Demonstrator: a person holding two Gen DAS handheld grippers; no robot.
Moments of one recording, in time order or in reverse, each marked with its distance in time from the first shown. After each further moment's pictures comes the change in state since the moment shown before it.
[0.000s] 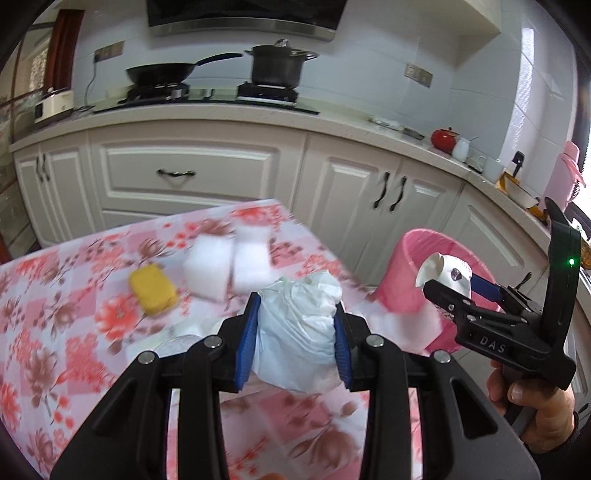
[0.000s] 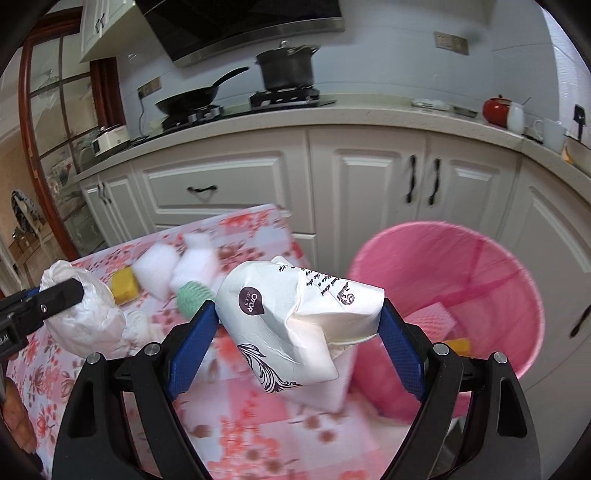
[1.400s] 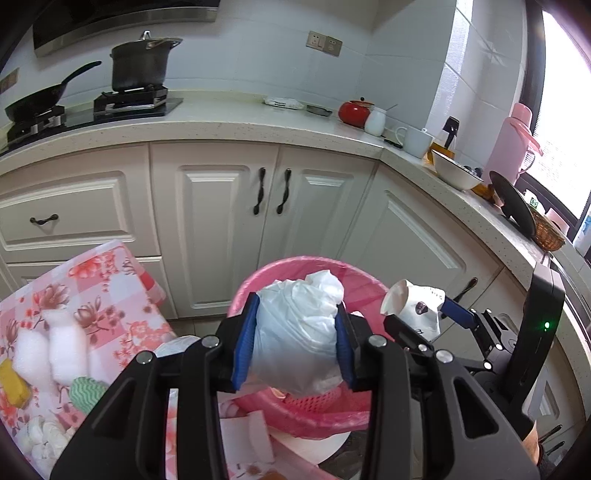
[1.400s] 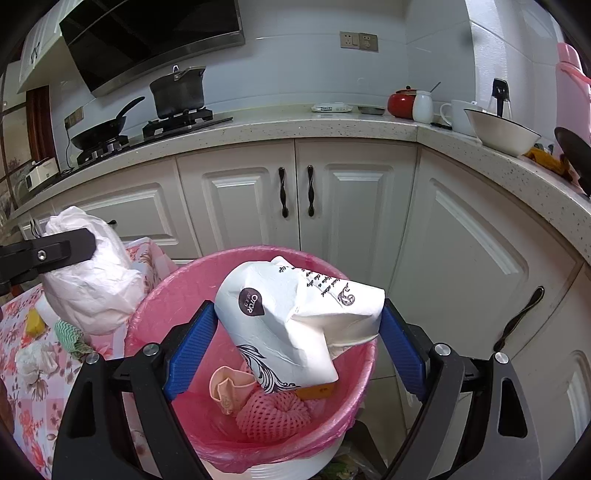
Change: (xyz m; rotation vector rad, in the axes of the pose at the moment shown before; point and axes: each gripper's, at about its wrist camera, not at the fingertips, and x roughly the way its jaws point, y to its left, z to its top) left arm 0.119 -0.199 0.075 0.153 0.074 -0.263; right arm -0.007 -0.167 0.012 0.106 -0.050 -0.233
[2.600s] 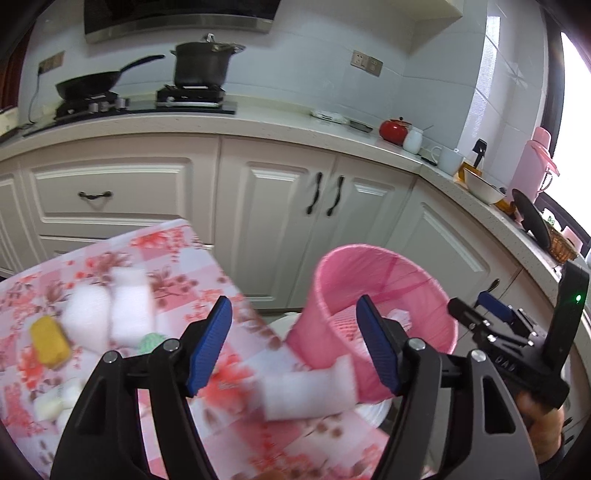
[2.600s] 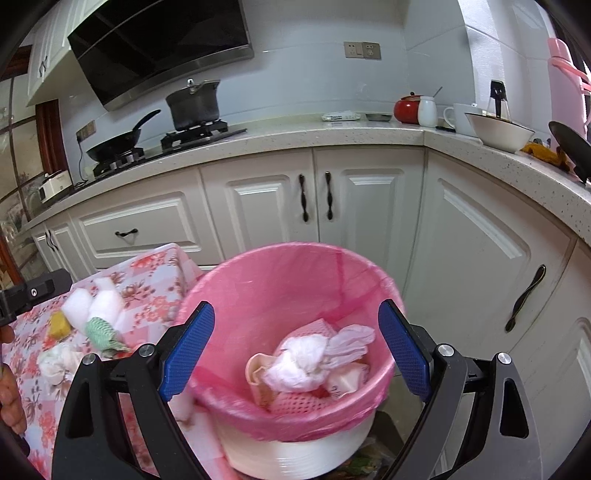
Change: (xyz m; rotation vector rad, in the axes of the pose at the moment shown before) left arm -0.073 0.077 -0.052 -0.080 -0.067 0.119; right arm -0.038 0.029 -0.019 0.032 -0.044 0.052
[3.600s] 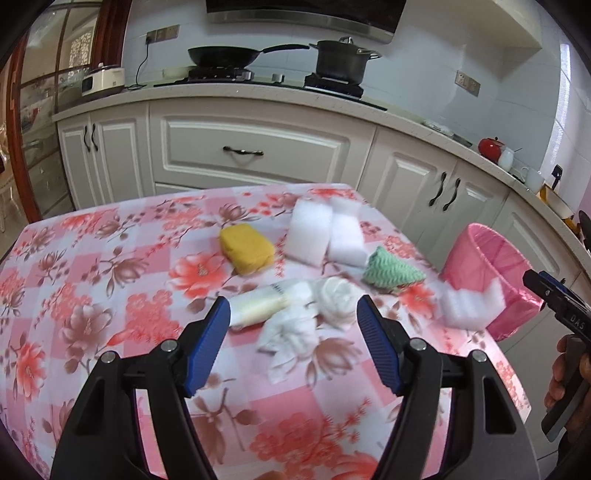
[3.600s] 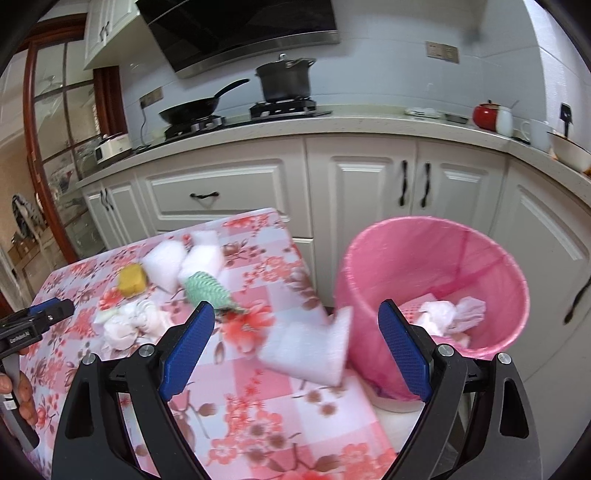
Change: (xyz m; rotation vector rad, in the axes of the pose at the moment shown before) left arm -0.114 0.171 -0.106 -0.170 0.002 0.295; right arm -0.022 0.138 -0.043 -0.129 0.055 0.190
